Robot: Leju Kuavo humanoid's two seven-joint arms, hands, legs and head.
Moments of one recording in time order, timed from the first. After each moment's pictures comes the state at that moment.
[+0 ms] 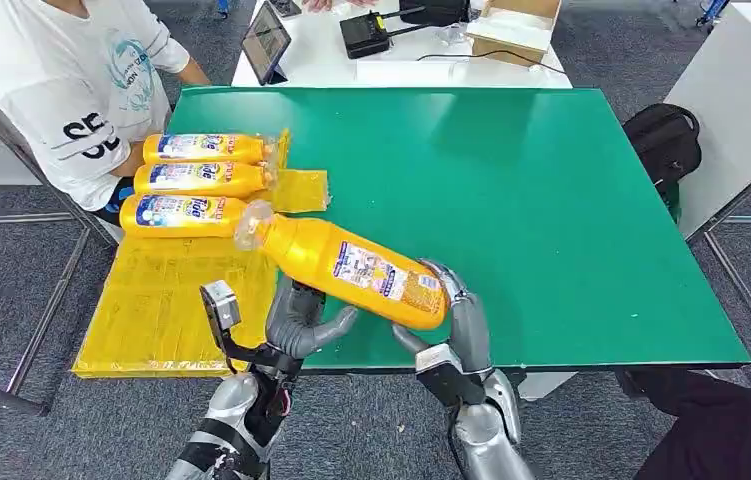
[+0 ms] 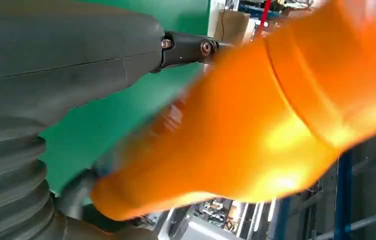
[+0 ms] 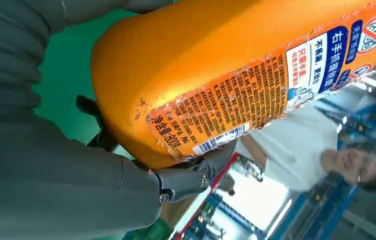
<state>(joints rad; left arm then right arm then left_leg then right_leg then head) -0.25 -0.34 -0.30 -1.06 0.14 -0.33 -0.61 -0.09 0.27 0.05 -1.21 0.51 -0.31 -0.66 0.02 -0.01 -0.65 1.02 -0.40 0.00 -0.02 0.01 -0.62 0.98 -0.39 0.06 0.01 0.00</state>
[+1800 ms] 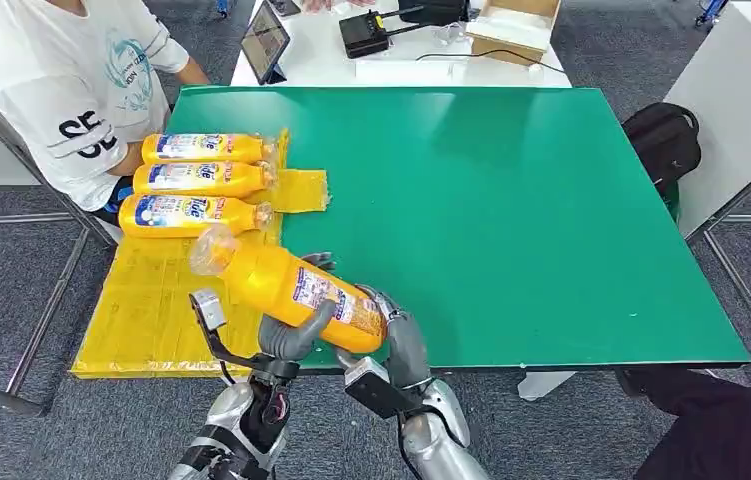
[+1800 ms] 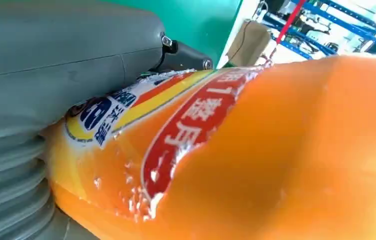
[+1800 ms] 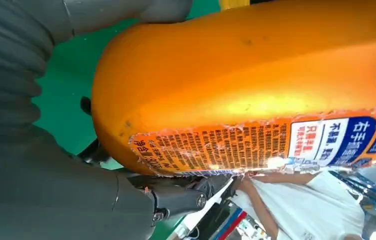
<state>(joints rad) -0.25 -0.34 -0.26 -0.98 0.30 -0.35 -0.60 -0.20 0.32 0.18 -0.83 0.58 -0.38 -0.66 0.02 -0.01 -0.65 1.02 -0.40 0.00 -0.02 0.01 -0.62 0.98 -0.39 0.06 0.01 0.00</state>
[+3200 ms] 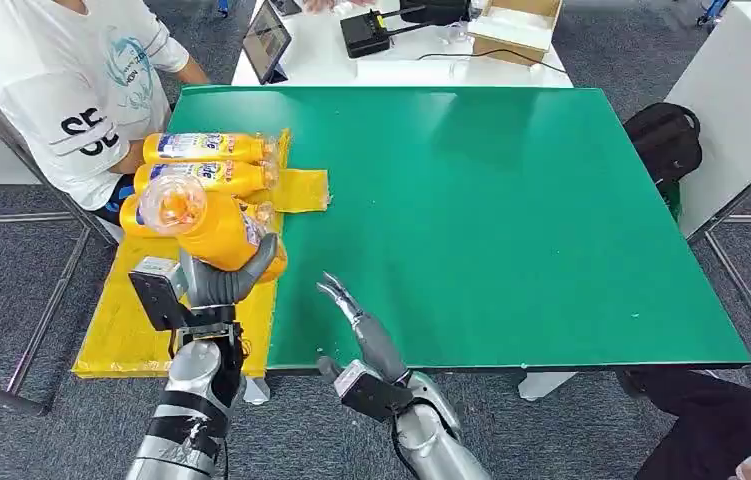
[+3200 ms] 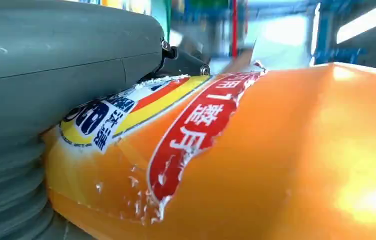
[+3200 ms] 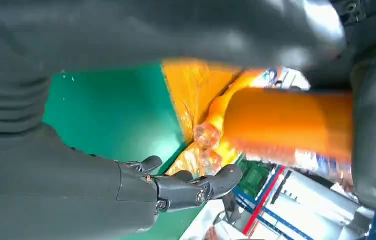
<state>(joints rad) -0.32 -0.31 -0.09 -1.19 -0.20 0.24 -0.70 -0.20 0.31 0.27 -0.96 0.48 -0.09 -0.66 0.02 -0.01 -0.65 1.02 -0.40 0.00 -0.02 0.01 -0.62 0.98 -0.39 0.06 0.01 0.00</state>
